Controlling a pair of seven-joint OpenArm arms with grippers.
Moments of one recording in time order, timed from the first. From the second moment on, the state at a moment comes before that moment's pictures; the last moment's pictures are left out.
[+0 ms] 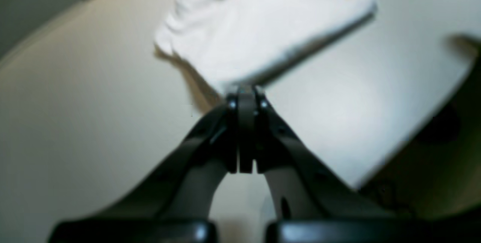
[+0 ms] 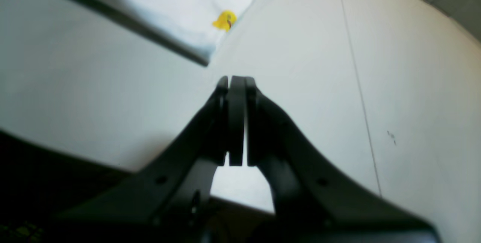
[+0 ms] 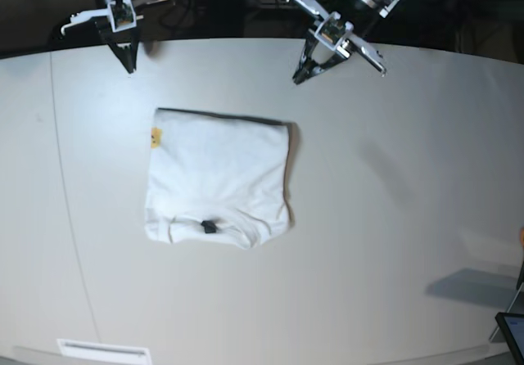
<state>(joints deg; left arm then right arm) 45.8 -9.8 -3.2 110.1 23.4 -25.3 -21.0 -50.1 9.2 -2.5 98.5 -13.1 -6.3 26.0</state>
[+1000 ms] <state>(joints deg) 8.8 -1.7 -7.8 2.1 21.9 -24.2 -12.6 -6.2 3.3 -19.7 6.6 6.9 5.7 0.2</state>
